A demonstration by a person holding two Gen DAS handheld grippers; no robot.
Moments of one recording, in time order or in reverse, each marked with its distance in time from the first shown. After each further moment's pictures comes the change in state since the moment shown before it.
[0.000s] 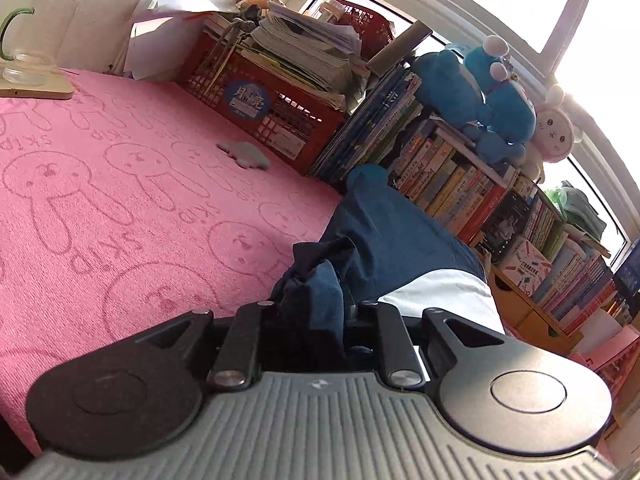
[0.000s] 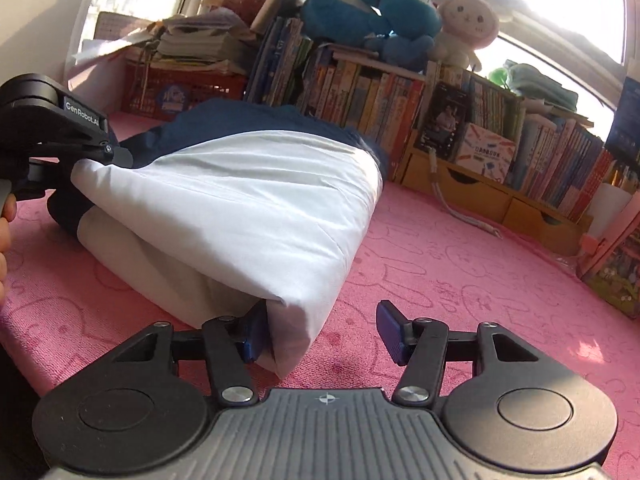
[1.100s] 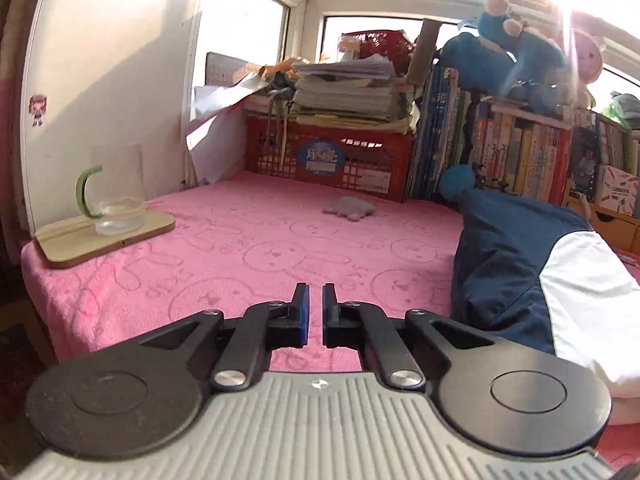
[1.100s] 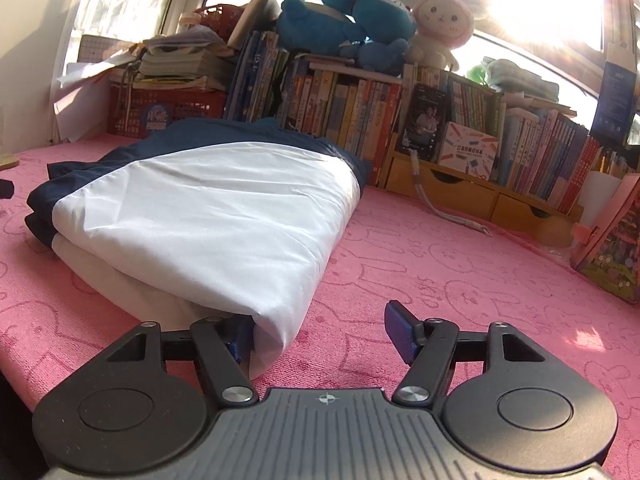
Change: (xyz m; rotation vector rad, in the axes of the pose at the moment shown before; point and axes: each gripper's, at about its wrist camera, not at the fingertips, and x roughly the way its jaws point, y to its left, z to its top) left arm -0.046 0.011 0.019 0.451 -0.138 0.283; right arm 0.001 -0.014 -0.014 0.026 -0.069 -0.011
